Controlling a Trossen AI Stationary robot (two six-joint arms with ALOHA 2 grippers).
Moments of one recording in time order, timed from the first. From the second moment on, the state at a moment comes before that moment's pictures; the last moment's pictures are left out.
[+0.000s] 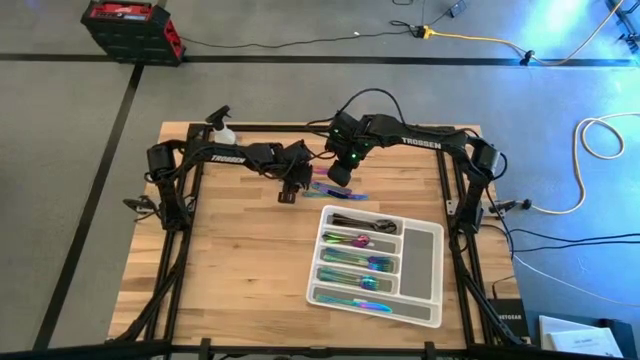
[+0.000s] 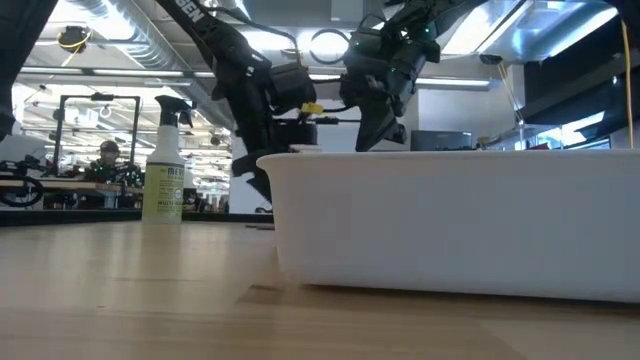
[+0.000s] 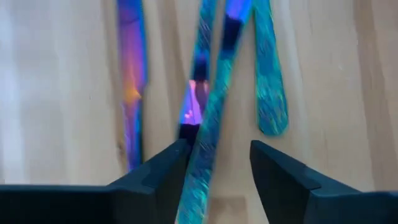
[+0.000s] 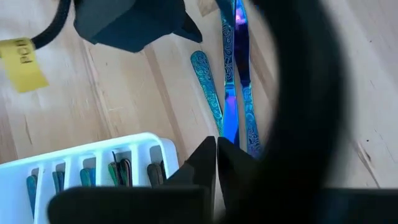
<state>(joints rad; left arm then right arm) 0.38 1.83 1.15 -0.41 -0.01 0.56 -0.43 1.85 1.51 -0.83 -0.38 0.10</state>
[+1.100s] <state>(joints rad) 0.40 1.97 1.27 -0.53 0.08 0.62 -0.43 1.84 1.51 -0.86 -0.42 0.10</state>
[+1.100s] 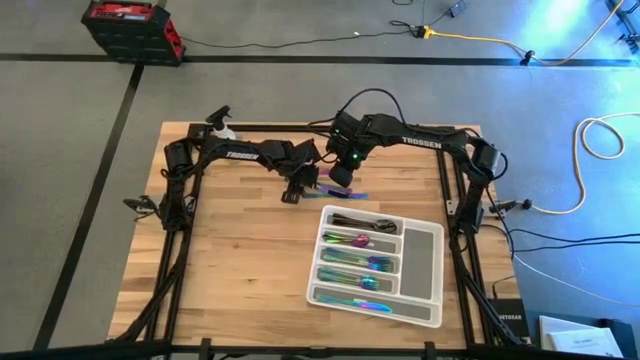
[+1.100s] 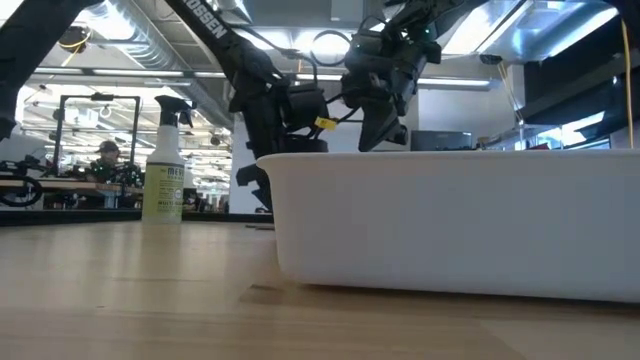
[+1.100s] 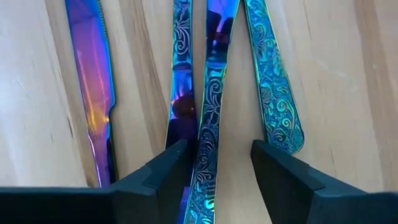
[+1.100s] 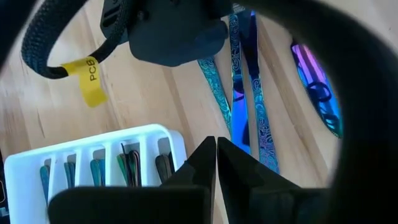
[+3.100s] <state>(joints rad) 0.33 1.91 1.30 -0.74 -0.03 0.50 -0.48 1.69 1.51 -0.91 -0.39 0.13</state>
